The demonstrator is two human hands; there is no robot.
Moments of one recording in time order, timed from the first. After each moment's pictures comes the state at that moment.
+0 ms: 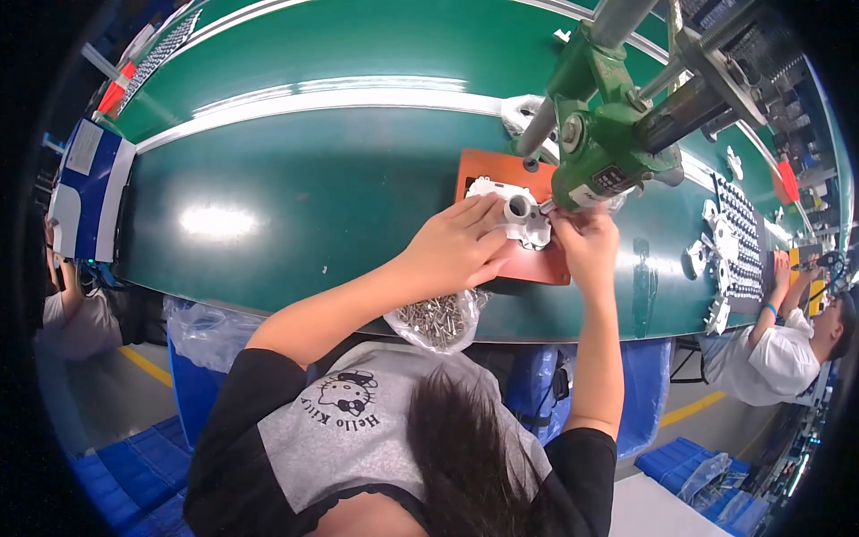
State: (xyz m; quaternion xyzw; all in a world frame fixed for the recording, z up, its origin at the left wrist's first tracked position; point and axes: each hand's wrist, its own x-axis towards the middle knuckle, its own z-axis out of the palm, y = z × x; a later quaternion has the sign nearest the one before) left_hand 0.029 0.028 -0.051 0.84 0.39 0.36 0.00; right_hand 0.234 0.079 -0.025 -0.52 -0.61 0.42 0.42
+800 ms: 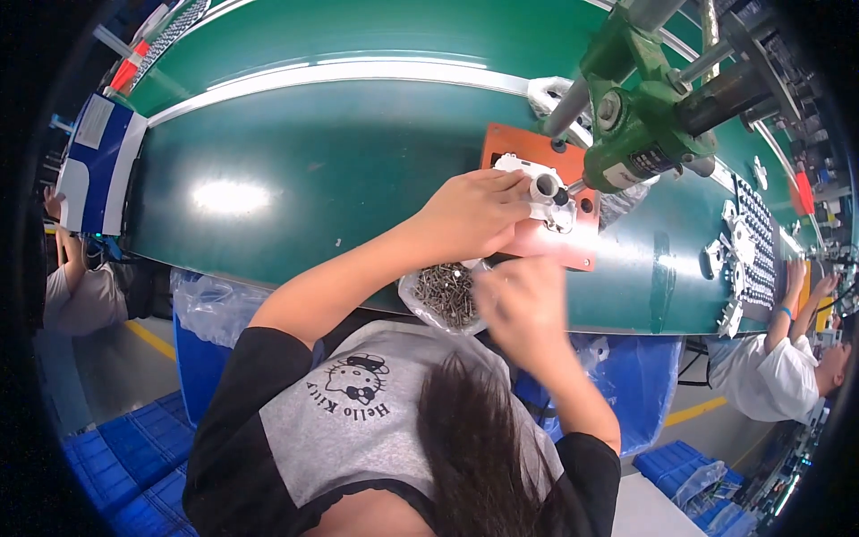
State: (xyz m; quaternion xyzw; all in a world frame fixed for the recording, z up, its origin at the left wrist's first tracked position) left_hand 0.018 0.036 -0.041 0.86 0.39 0.32 0.04; right_hand 0.183 -0.026 -0.013 -0.34 -0.89 0.14 0.27
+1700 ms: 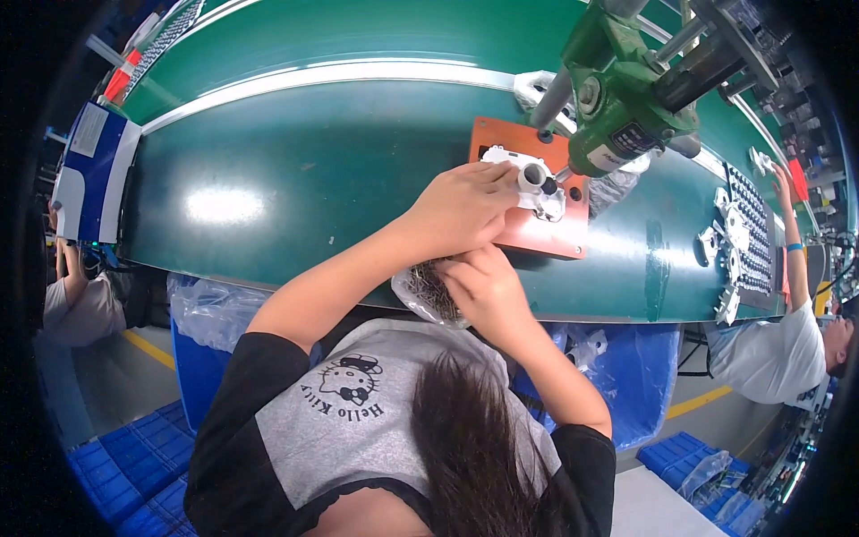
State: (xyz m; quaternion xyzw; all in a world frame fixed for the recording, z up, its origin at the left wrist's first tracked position) left_hand 0.025 0.032 -0.043 0.84 0.41 0.35 0.00; right_hand 0.160 -0.028 -0.038 -0.31 -0.87 0.24 0.31
